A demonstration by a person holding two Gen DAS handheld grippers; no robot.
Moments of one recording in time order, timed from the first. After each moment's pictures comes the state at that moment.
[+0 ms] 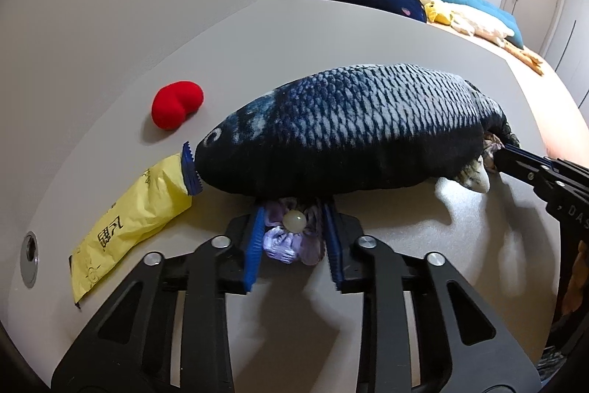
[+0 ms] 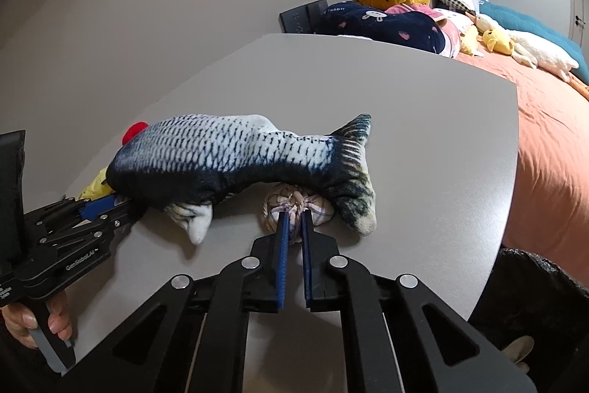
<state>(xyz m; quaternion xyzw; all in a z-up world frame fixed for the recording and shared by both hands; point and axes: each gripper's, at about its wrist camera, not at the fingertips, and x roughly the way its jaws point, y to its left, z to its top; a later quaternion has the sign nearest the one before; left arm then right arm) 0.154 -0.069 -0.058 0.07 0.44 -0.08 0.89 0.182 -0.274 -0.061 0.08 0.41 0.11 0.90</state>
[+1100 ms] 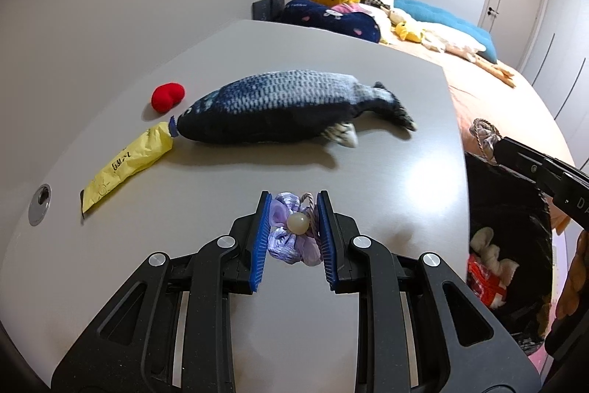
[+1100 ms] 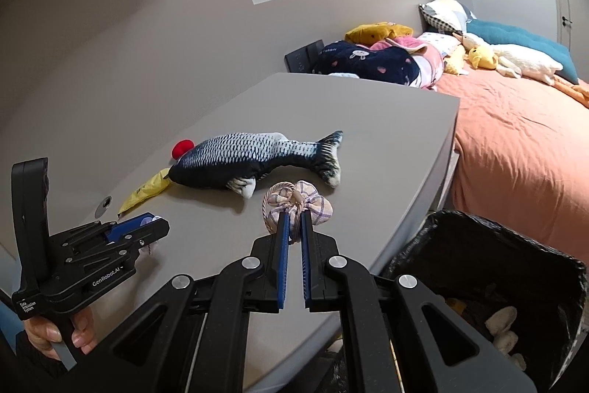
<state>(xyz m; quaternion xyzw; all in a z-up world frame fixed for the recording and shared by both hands) 0.054 -0.107 -0.014 0.04 0.40 -0.12 0.91 0.075 -0.308 0.005 0.10 0.35 0.11 0.92</state>
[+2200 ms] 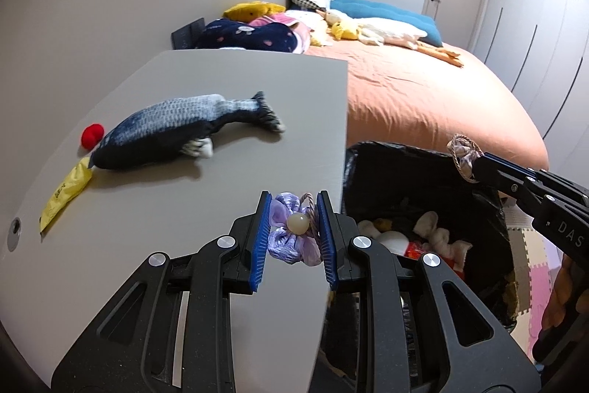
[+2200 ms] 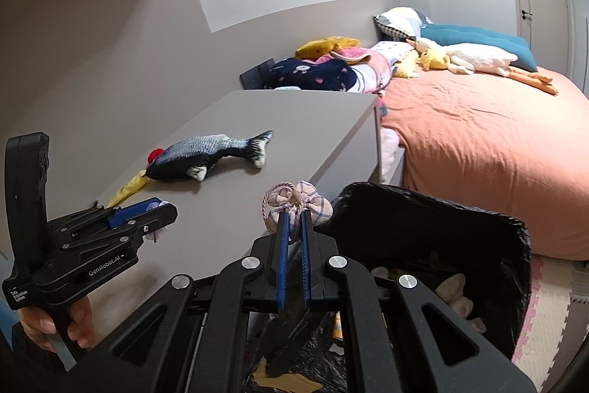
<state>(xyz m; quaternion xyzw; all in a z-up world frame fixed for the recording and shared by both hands) -0.002 -0.208 0.008 0.08 0.38 -0.21 0.90 -0.015 -0.384 0.018 0.12 0.33 0.04 0.94</state>
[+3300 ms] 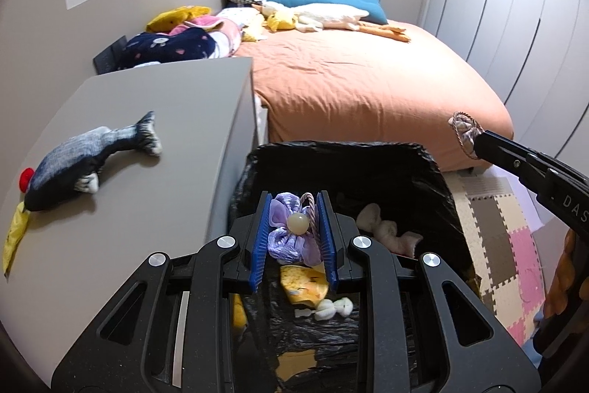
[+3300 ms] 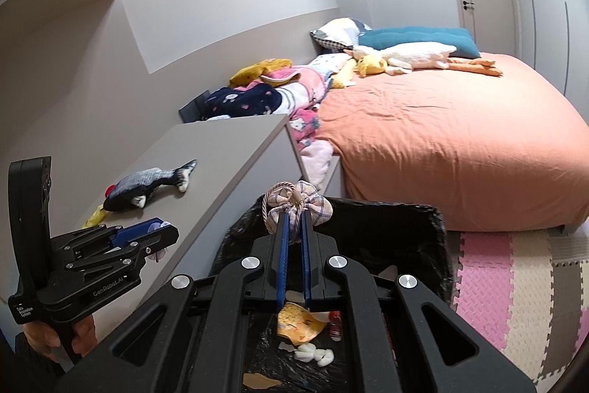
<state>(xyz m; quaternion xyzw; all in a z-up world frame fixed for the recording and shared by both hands) -0.025 -0.316 0.005 0.11 0.38 -0.30 0.87 -0.073 -0.484 0.025 0.16 0.30 -0.06 0.94</state>
